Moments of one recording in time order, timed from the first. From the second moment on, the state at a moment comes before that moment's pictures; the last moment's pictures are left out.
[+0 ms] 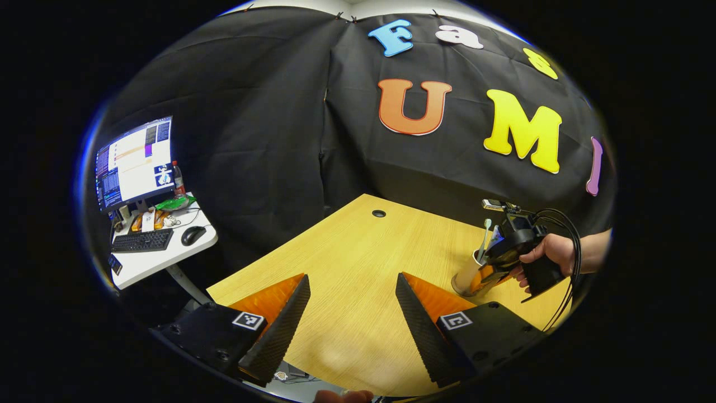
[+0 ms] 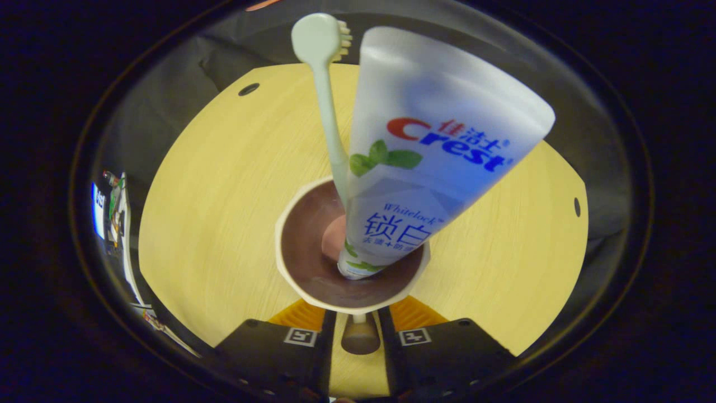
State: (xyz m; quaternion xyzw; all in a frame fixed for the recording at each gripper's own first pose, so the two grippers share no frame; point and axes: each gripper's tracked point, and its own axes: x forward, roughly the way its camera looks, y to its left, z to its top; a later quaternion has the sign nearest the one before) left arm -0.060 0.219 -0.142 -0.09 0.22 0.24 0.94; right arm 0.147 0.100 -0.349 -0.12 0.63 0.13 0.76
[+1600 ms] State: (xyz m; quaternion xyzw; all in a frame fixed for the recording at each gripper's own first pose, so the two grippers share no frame) left arm 0.049 0.059 -0.018 -0.06 0.13 -0.01 0.99; right arm 0.094 -0.039 -0.096 -0.02 0.30 0.00 0.95
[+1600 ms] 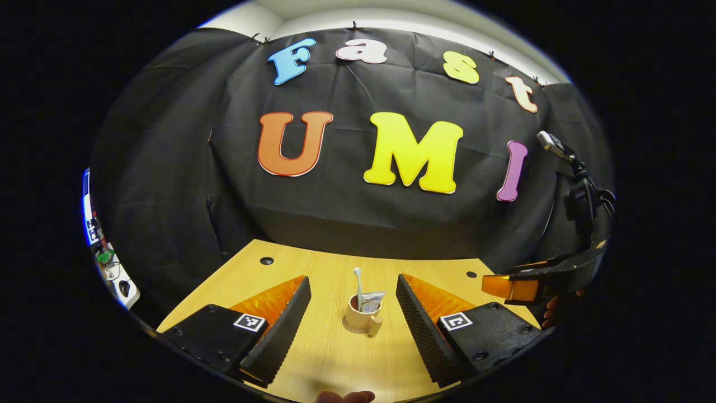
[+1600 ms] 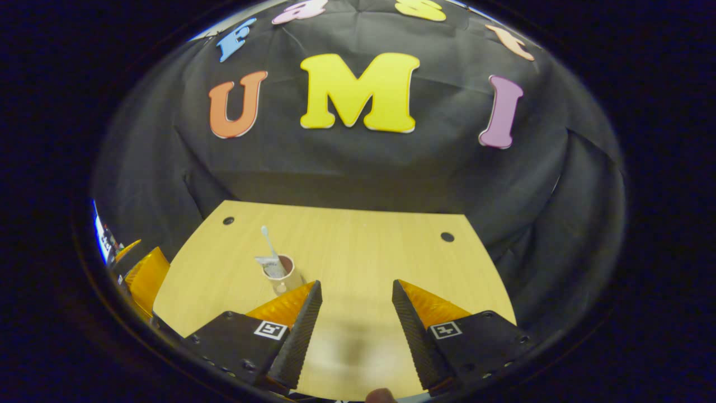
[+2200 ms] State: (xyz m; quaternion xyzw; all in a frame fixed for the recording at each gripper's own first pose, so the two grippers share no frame) left arm 0.042 0.043 0.040 -0.06 0.08 -0.01 1.00; right arm 0.083 -0.050 -0.036 -0.01 0.17 -0.01 0.99
